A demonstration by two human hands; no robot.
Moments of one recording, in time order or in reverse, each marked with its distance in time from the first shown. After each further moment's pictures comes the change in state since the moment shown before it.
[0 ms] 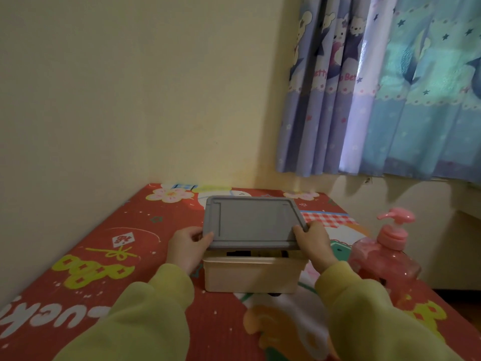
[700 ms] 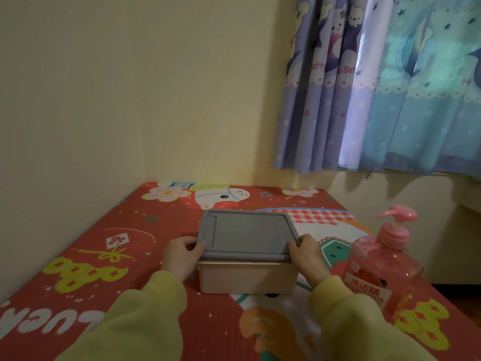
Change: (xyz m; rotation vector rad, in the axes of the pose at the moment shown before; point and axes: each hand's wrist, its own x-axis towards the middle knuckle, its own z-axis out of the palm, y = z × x) left_hand 0.008 -0.026 0.017 0.091 -0.005 -0.079; right_hand -0.006 0.026 0.018 -0.025 -0.071 0.022
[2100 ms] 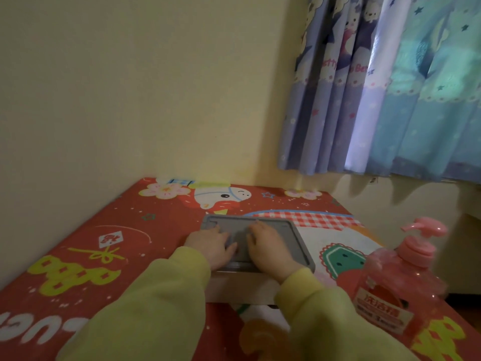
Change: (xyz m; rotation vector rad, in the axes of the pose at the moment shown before) left_hand 0.026 0.041 0.027 0.963 -0.465 0.349; right_hand 0.000 -0.055 0.046 -0.455 -0.182 -0.505
